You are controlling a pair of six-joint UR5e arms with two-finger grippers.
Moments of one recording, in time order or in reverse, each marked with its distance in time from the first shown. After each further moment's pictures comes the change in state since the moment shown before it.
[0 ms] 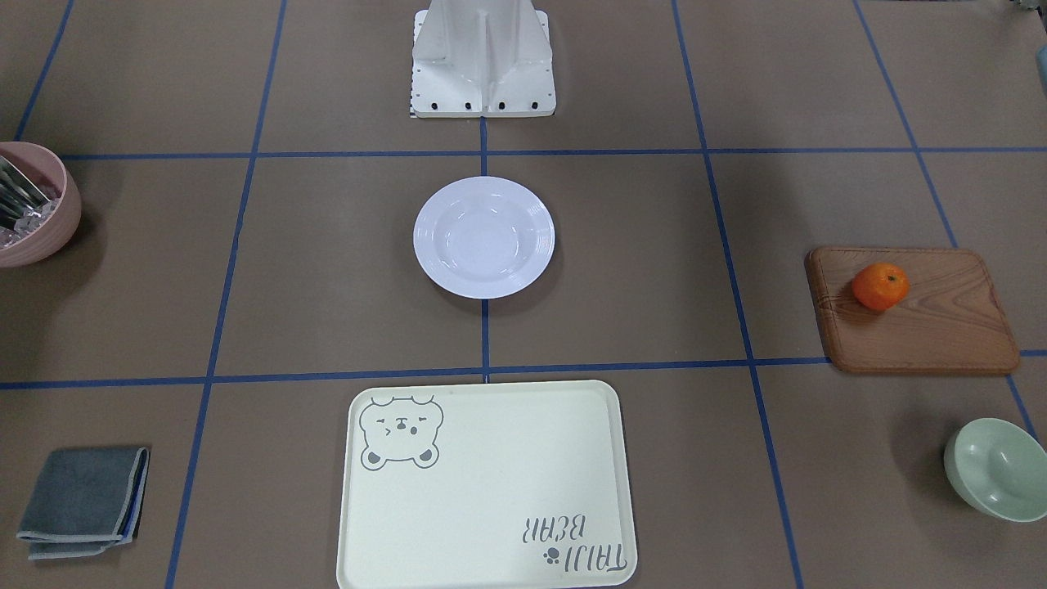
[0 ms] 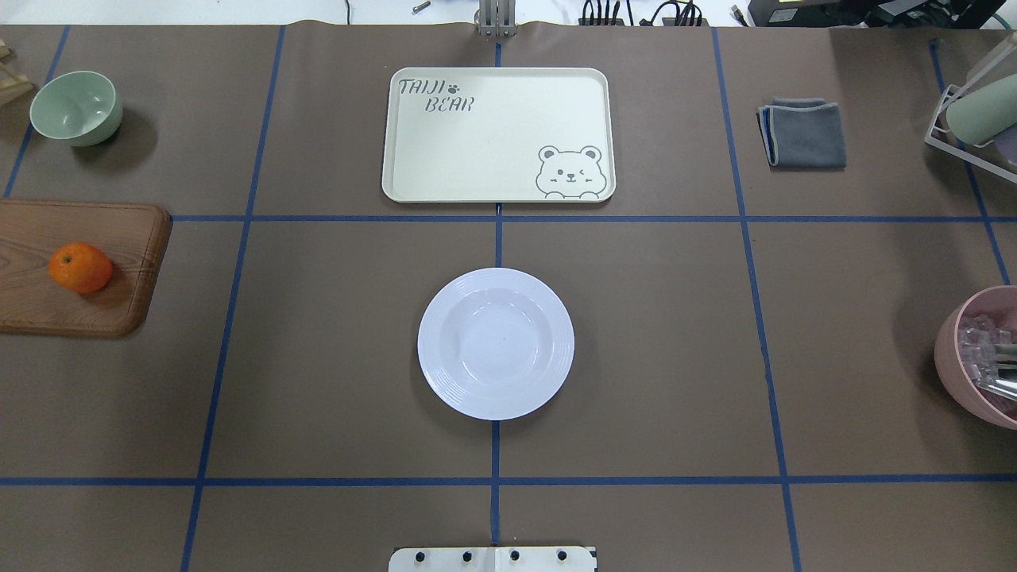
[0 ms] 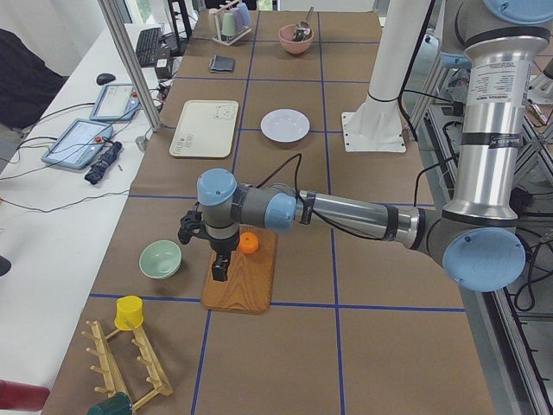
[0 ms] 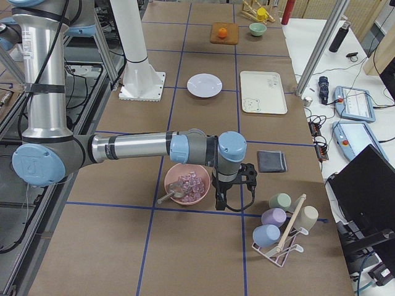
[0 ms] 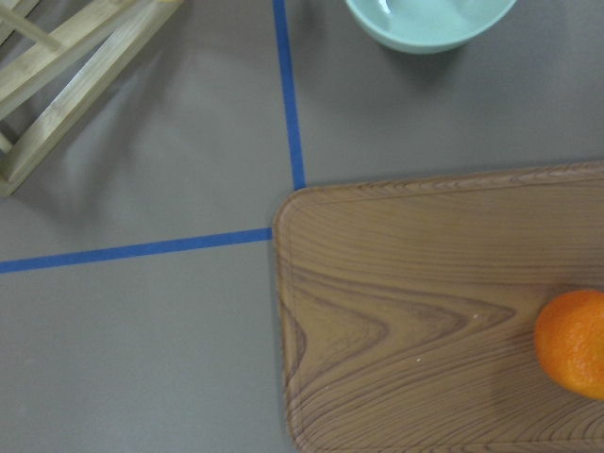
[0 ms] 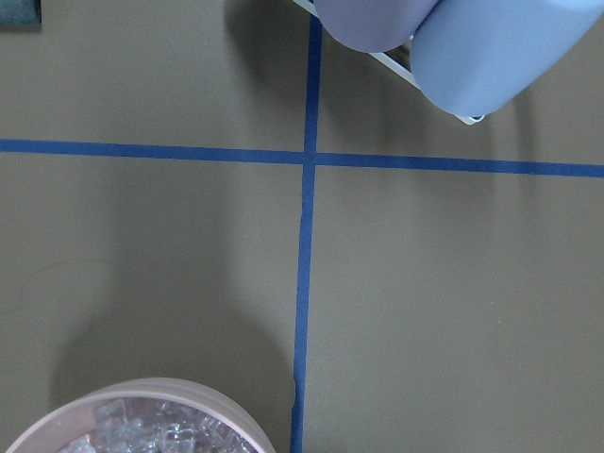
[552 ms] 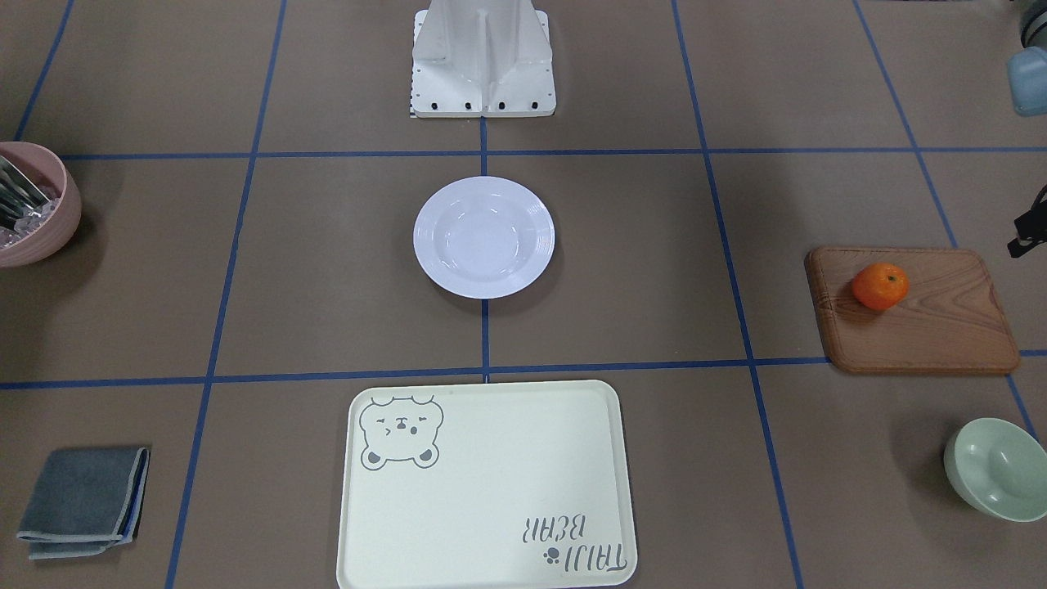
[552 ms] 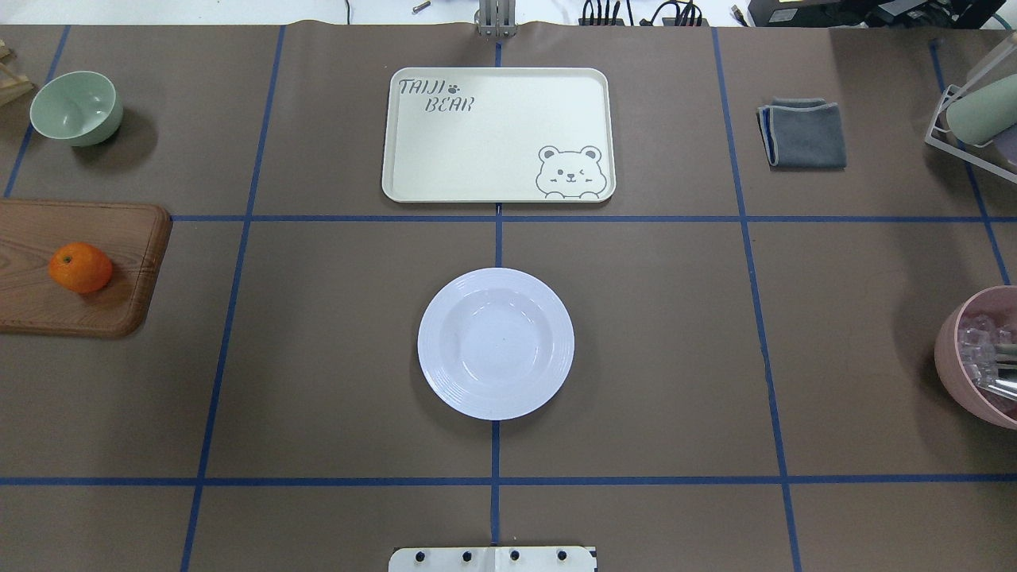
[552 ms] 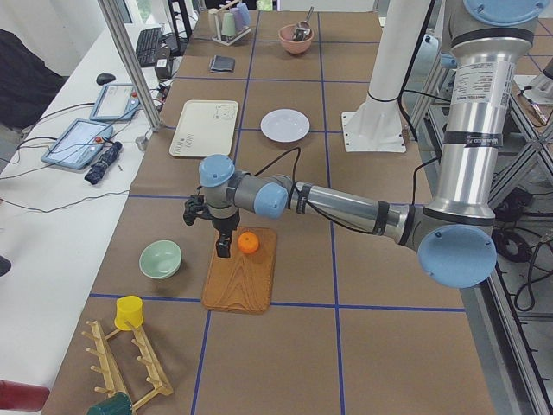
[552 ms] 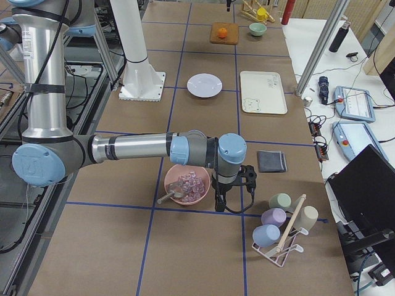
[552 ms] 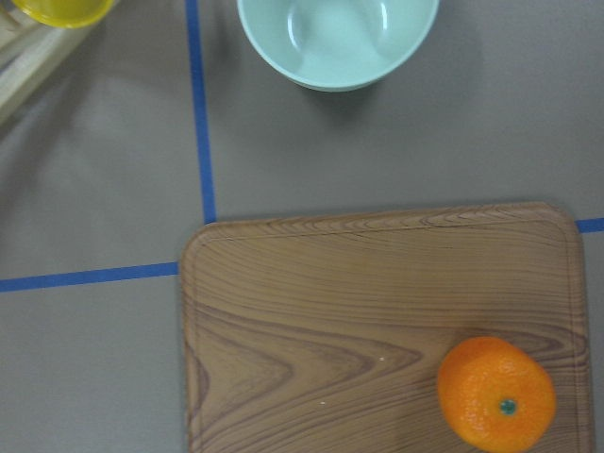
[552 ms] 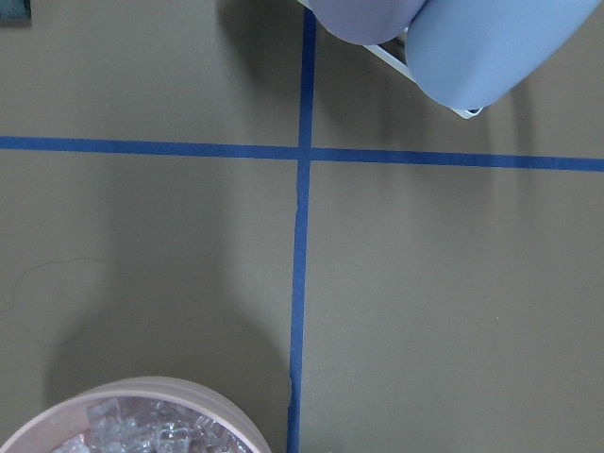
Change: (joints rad) left arm 0.145 -0.014 -0.002 -0.092 -0.005 -0.238; right arm 0.000 -0.001 -0.008 0.001 0.000 0.000
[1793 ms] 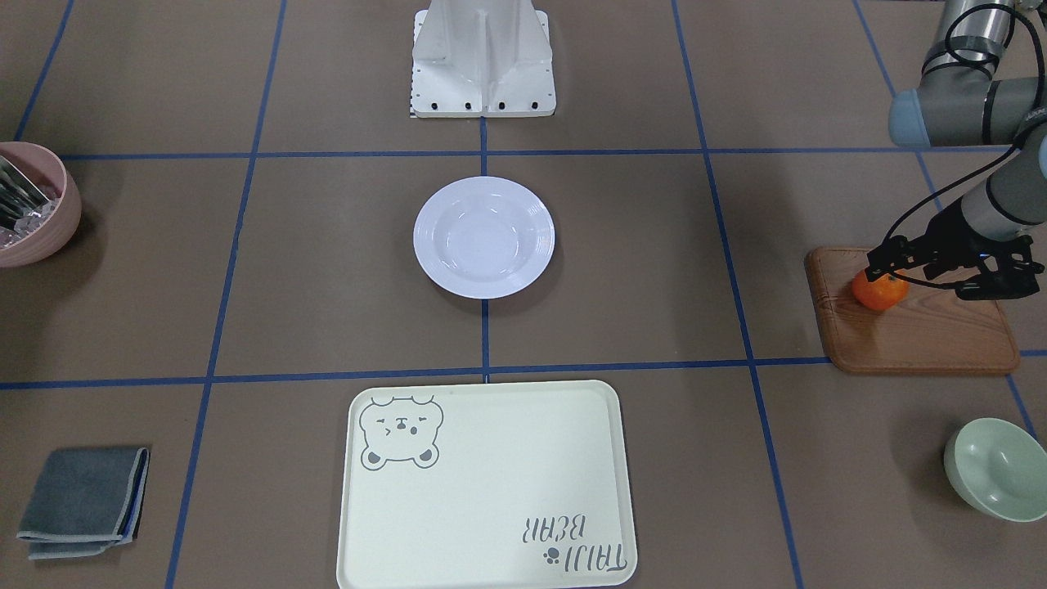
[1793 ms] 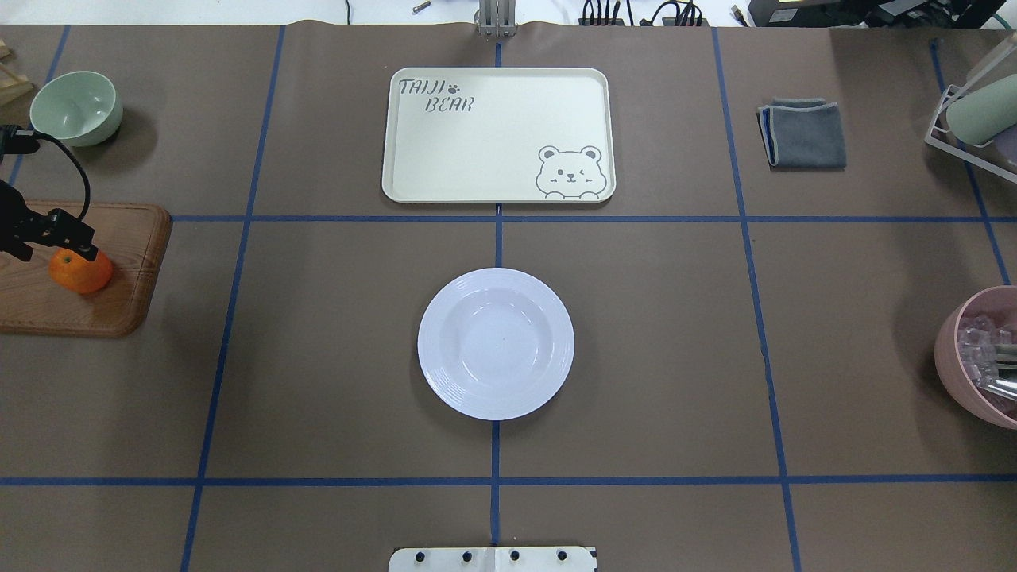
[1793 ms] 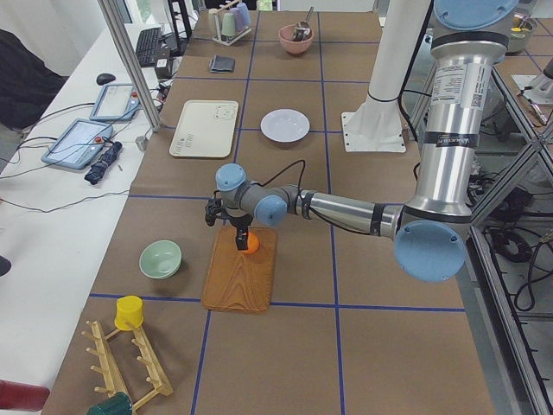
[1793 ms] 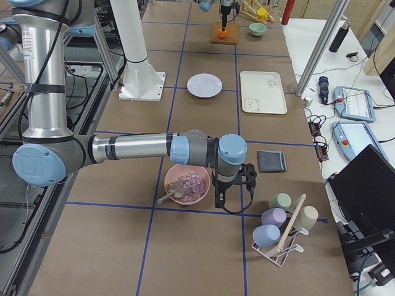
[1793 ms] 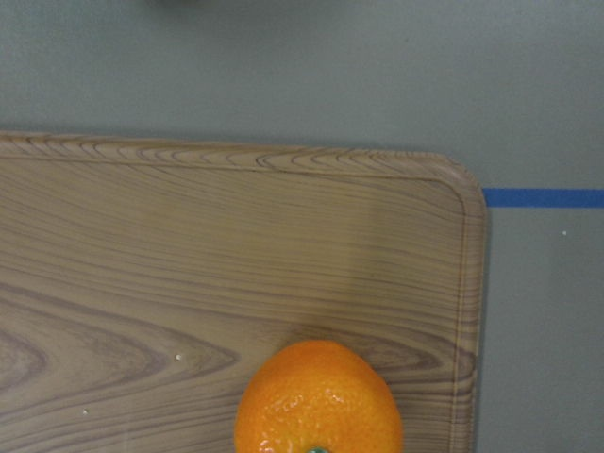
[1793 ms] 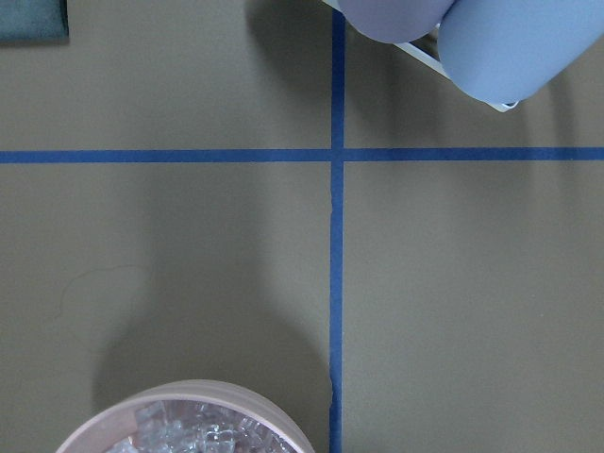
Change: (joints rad) left arm 0.198 -0.016 0.109 -0.183 0.009 -0.252; right arm 0.000 0.003 -0.001 -0.006 0.065 0.032
